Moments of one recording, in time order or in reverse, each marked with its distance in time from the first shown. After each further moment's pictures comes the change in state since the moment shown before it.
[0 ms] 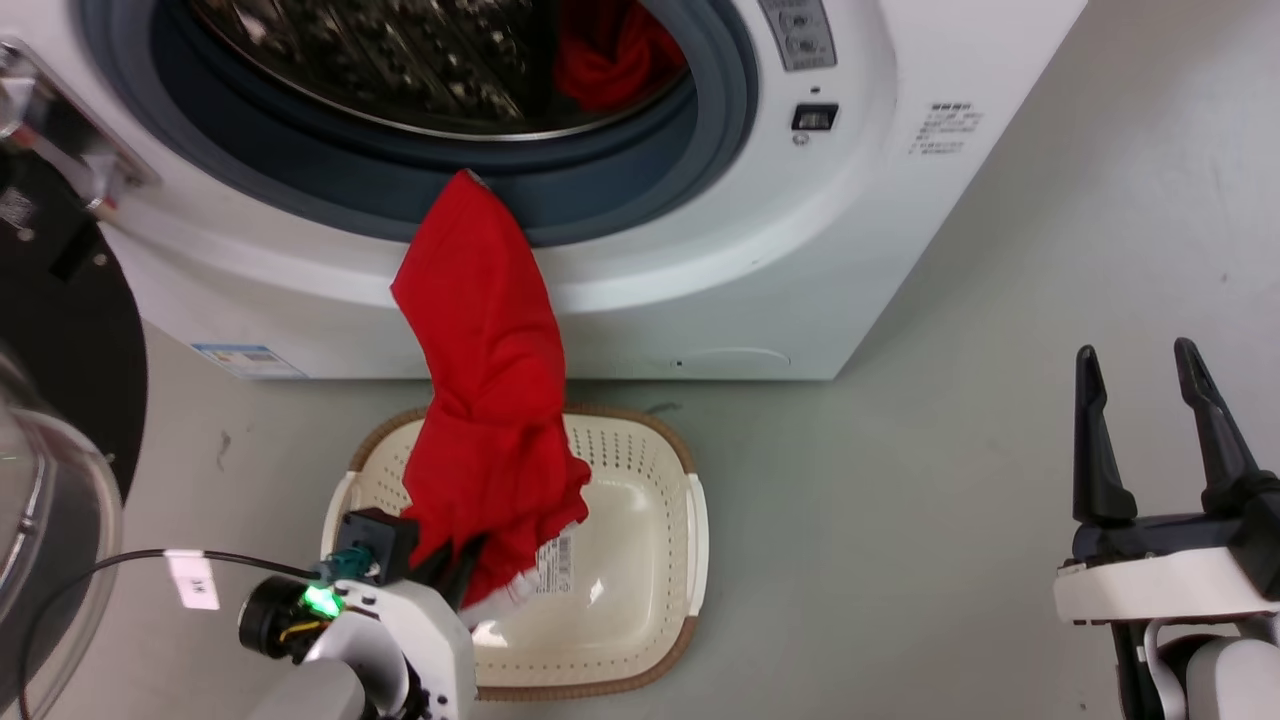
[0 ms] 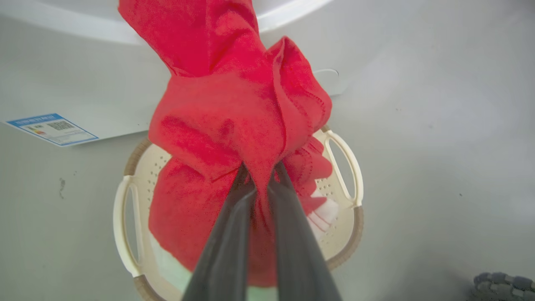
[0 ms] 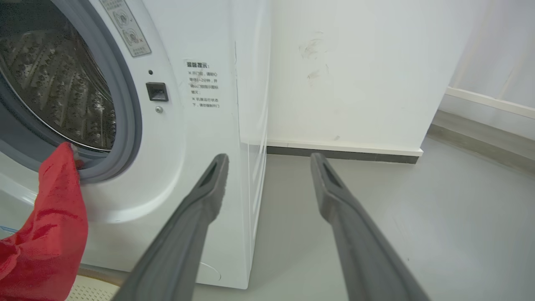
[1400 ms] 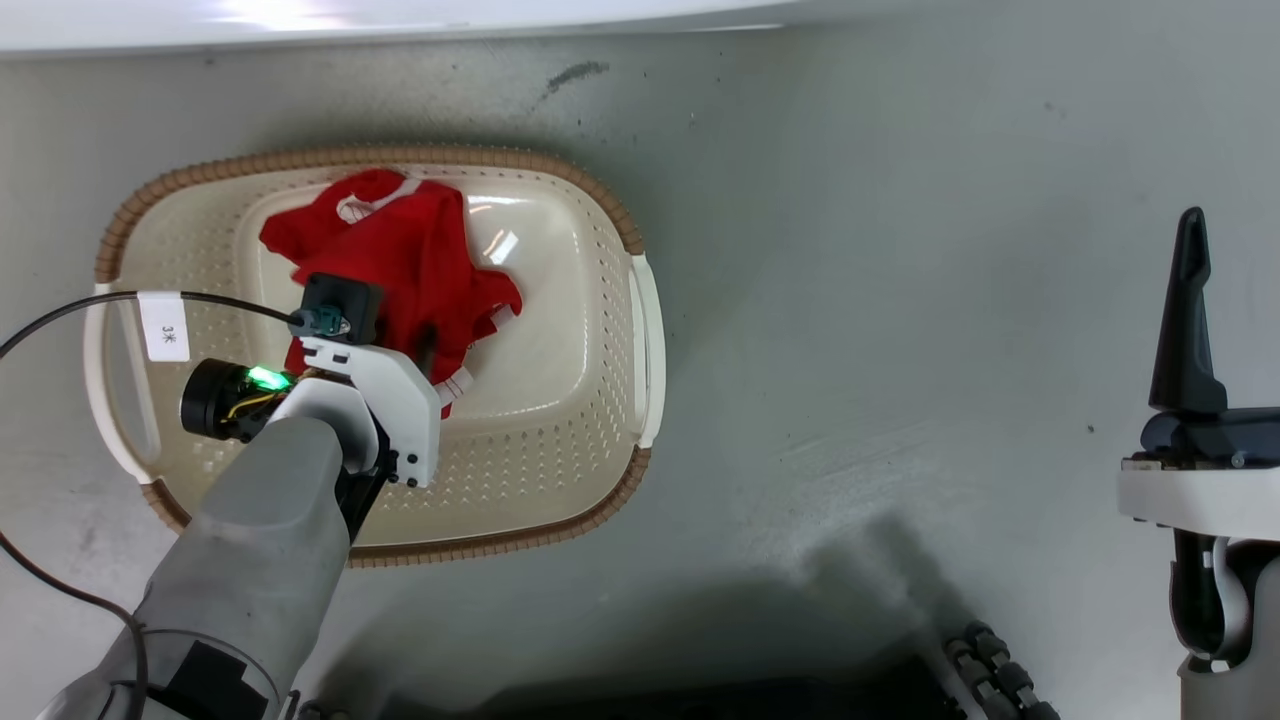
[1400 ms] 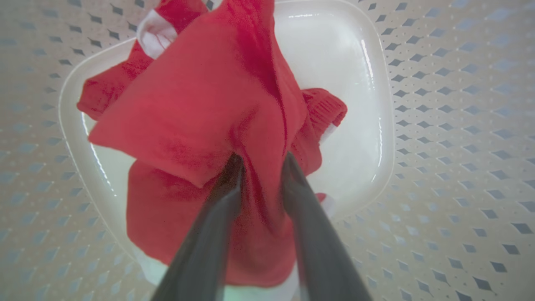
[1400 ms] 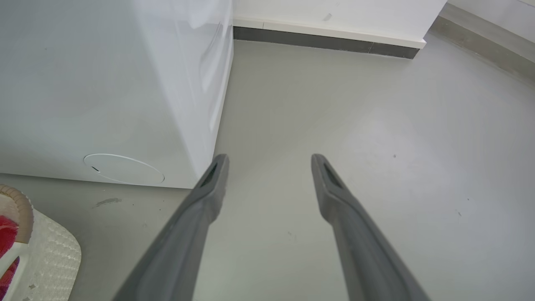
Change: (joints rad) left arm -0.609 -0.135 -0.174 0.746 -0.056 -0.048 -0.089; right arm -0.144 0.000 -0.061 -0.089 0.008 0.000 0.000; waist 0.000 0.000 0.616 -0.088
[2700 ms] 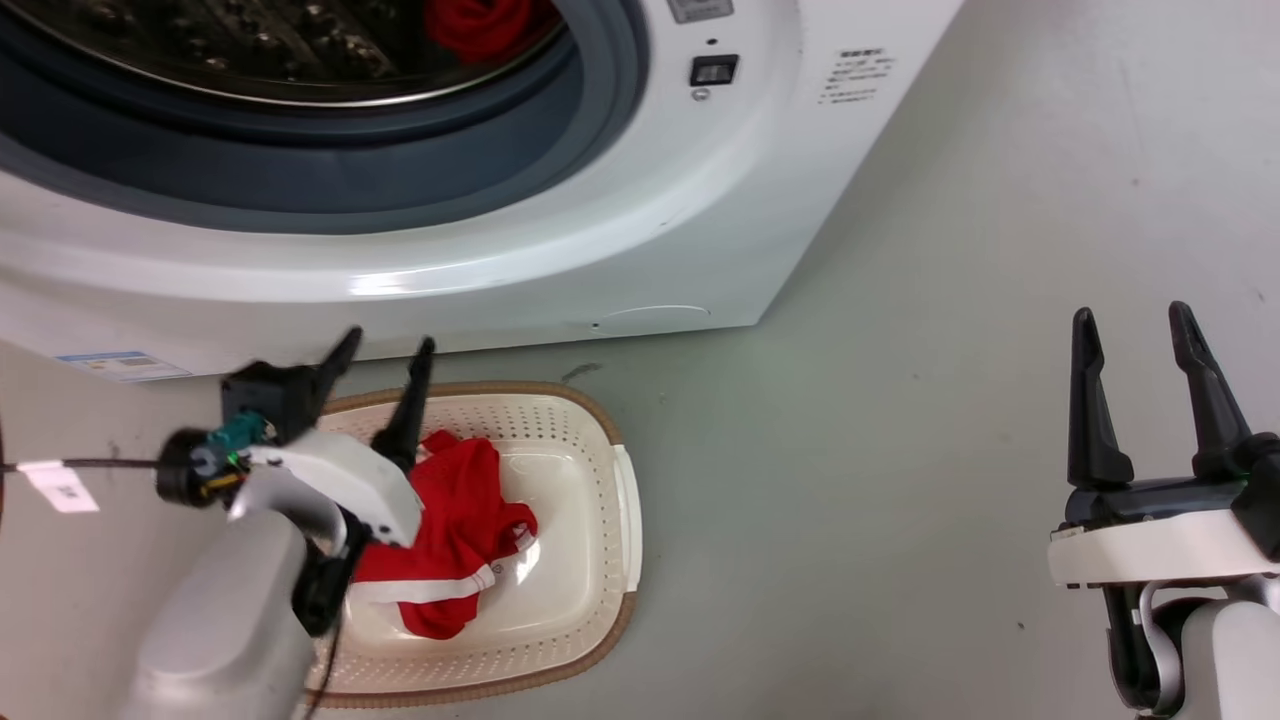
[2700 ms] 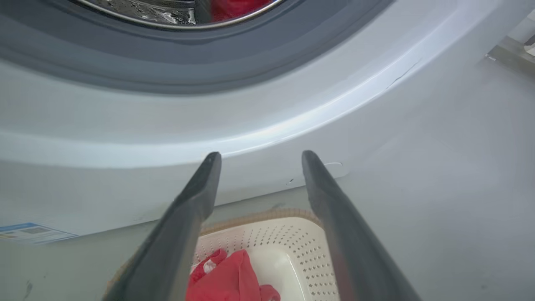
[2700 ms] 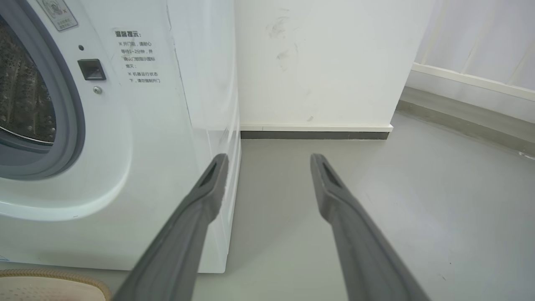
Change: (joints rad) left arm 0.401 0.110 0.305 -0.621 0.075 0.017 -0.085; right arm 0.072 0.000 0.067 0.131 0.036 0.000 0.000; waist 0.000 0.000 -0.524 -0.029
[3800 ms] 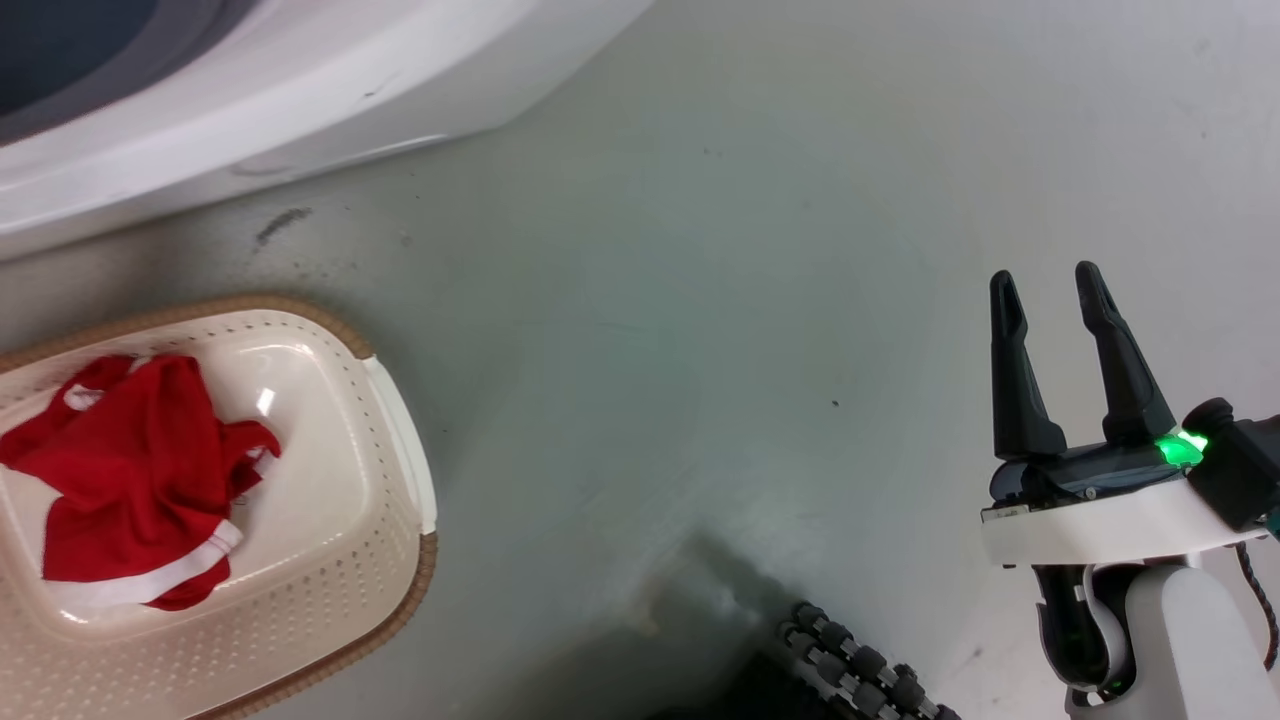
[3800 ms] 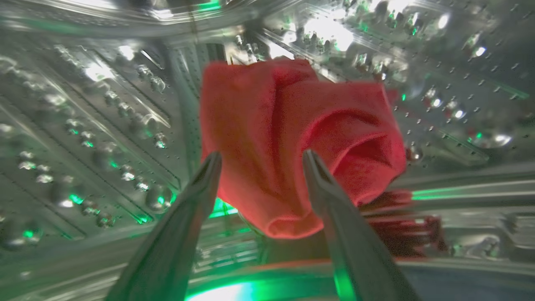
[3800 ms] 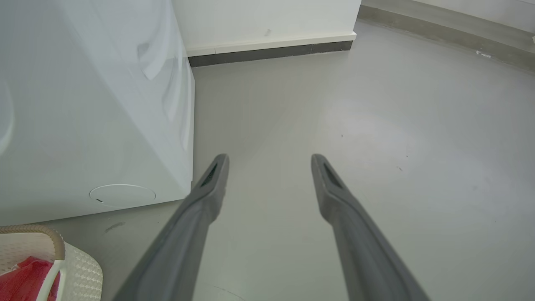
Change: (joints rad) left arm -1.001 0.267 0.077 0.001 -0.086 0.137 1.074; right arm -0.054 -0.001 0.150 -0.008 0.214 0.000 0.000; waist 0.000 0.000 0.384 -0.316
